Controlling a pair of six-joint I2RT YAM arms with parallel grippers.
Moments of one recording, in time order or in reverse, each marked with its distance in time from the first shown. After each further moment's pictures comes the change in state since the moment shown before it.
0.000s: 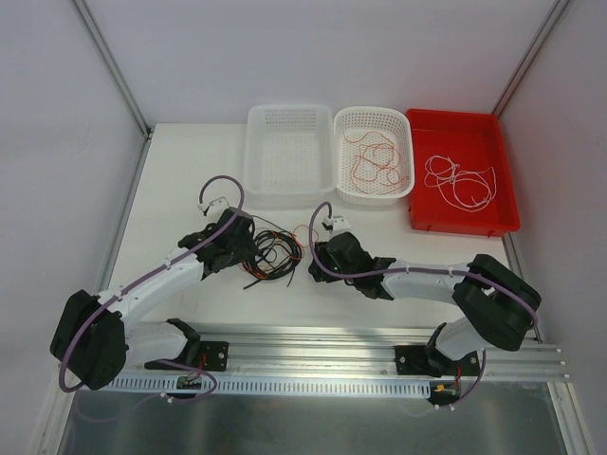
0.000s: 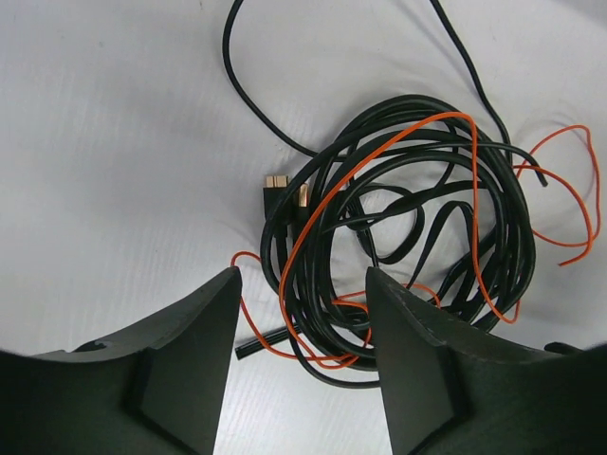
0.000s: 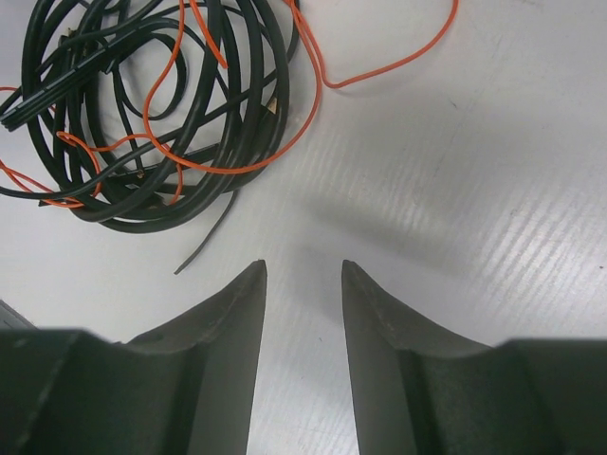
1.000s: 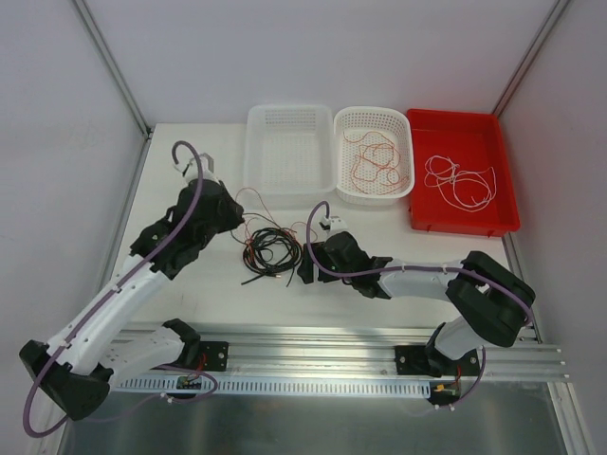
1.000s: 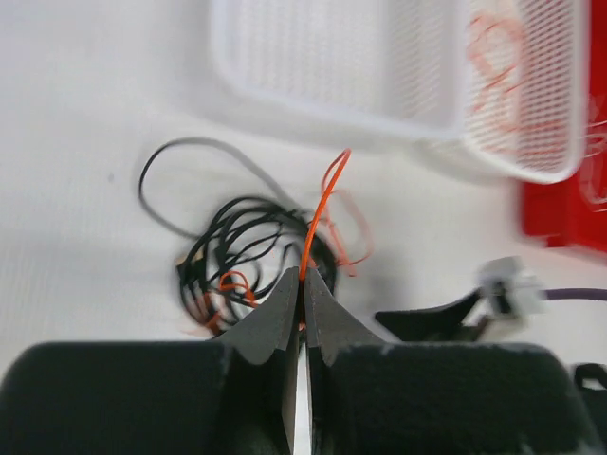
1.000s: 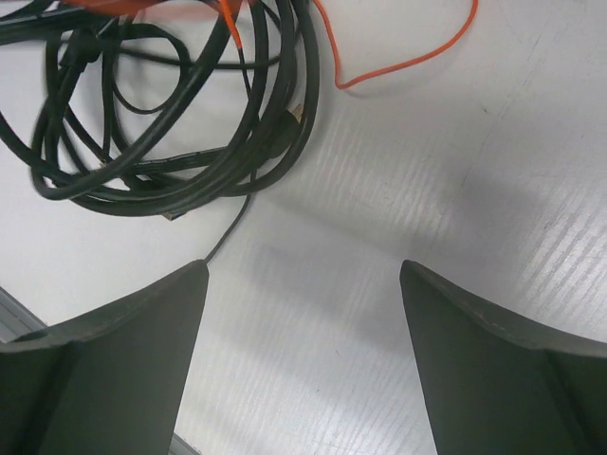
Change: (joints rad) left arm -0.003 -0.182 0.250 -0.068 0.023 0.165; right arm 0.000 0.045 0.012 0.042 -0.039 0.018
